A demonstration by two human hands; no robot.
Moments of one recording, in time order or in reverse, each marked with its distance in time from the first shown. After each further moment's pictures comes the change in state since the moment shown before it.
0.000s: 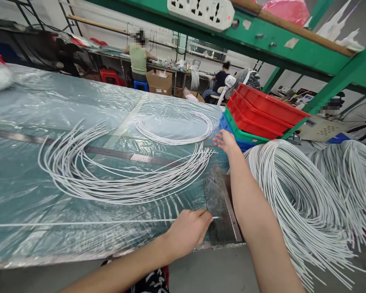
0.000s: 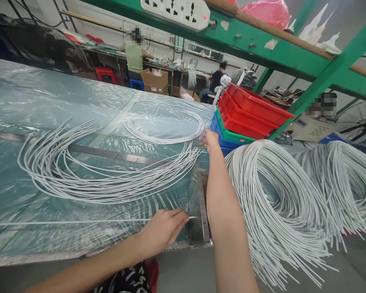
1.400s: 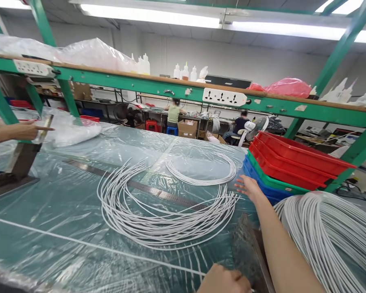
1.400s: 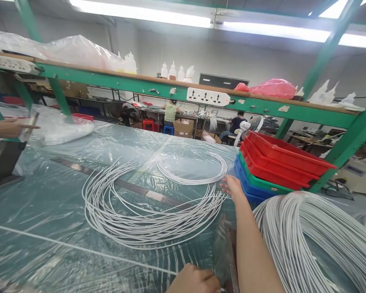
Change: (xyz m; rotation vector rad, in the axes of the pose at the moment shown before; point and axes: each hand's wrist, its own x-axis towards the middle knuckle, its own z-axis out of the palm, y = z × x) left_hand 0.023 -0.014 0.021 0.212 0.006 -0.007; right_hand -0.010 0.016 0.017 -0.054 -0.092 0.005
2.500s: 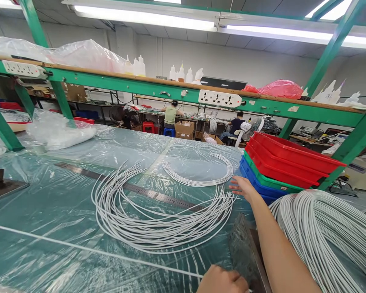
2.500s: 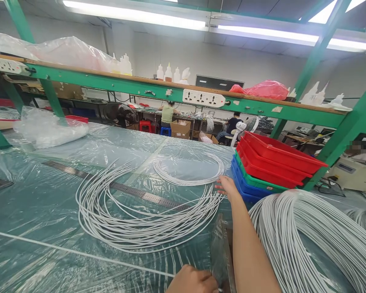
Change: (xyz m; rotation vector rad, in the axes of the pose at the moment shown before) left_hand 0.001 -0.005 0.021 -0.007 0.159 0.013; right_hand -0.001 0.000 0.002 -0.111 -0.108 -0.004
